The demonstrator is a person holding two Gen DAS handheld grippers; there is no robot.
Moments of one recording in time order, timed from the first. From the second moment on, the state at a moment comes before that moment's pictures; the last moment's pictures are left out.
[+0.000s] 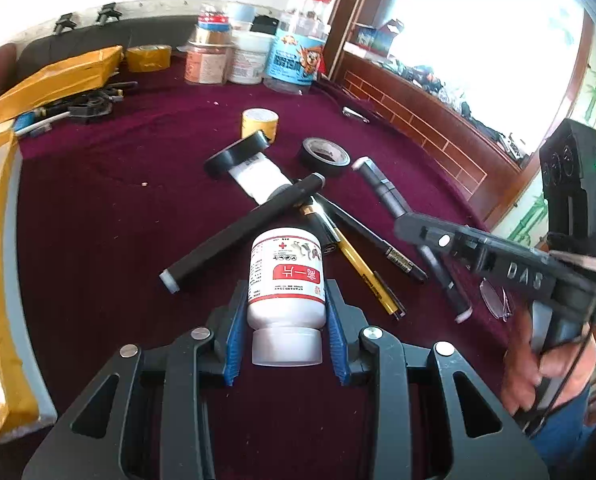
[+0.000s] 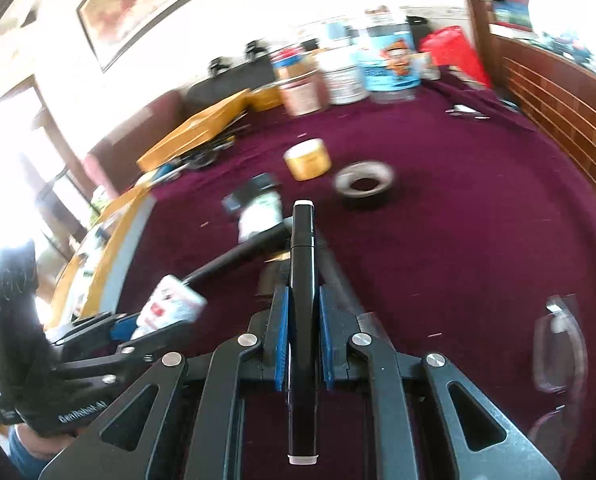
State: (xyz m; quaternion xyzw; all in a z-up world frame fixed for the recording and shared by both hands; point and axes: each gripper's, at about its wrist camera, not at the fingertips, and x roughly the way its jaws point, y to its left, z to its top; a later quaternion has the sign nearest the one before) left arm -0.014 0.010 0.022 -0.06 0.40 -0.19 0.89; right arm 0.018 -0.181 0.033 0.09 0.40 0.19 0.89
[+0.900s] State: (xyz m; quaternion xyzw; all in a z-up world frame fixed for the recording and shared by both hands) left arm -0.043 0.073 0.043 -0.16 0.33 -0.17 0.91; right arm 0.006 -0.094 0.043 0.02 0.41 0.21 0.89
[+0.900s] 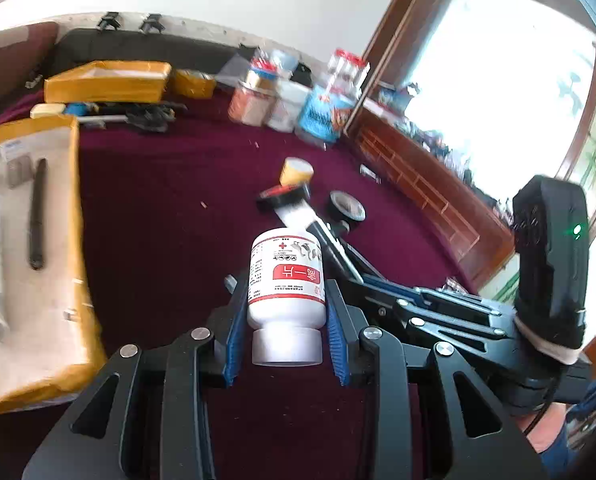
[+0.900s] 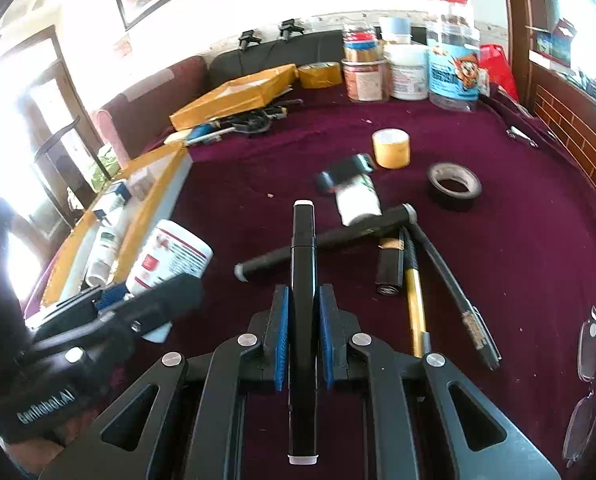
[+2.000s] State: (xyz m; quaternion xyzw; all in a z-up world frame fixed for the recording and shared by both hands) left arm -0.081 0.279 0.035 -0.25 0.29 0.05 0.92; right arm 0.036 0.136 0.045 -0.04 0.44 0.36 0.82
